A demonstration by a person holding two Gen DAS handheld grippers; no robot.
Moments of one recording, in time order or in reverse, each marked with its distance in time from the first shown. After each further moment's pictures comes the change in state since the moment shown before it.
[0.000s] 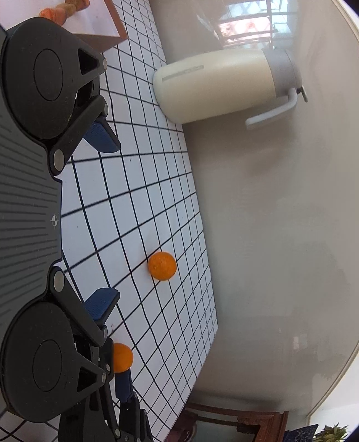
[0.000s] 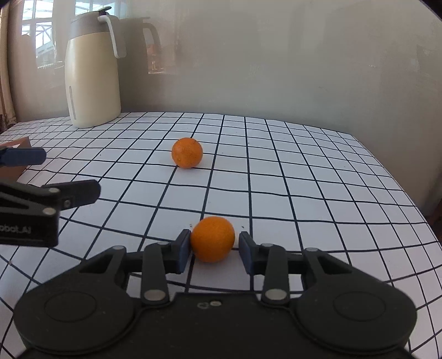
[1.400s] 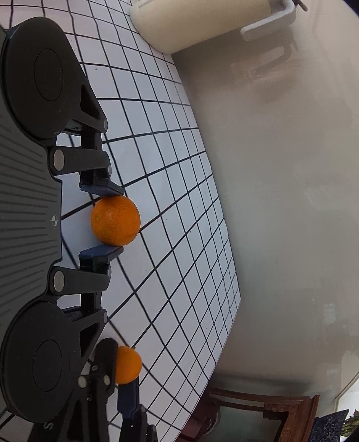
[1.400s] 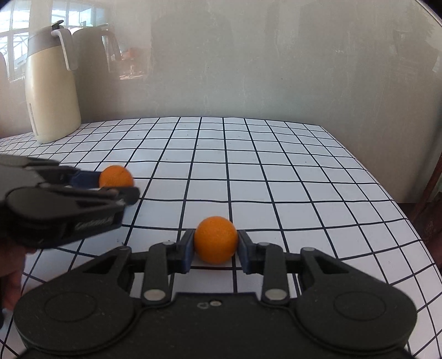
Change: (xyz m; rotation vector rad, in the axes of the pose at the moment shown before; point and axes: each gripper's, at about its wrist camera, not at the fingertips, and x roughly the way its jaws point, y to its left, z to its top) left arm 0.077 -0.074 0.028 0.079 0.091 -0.094; right arm 0.011 -0.049 0.007 0.075 0.004 -0.072
